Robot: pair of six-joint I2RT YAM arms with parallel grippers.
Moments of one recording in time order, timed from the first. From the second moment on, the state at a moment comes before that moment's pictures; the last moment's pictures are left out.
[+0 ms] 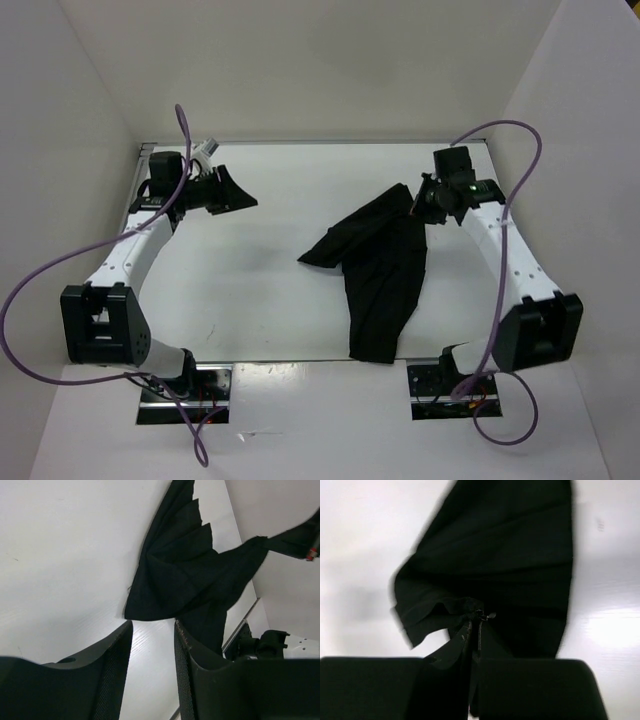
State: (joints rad) left arm 0.02 1.43 1.14 -0.28 0.82 -0.37; right arm 0.17 1.34 1.31 -0.82 -0.06 0.52
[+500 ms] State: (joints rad) left arm -0.19 1.61 1.16 -0.37 0.79 -0.21; right arm 0.12 1.55 1.26 -0.81 0.32 0.56
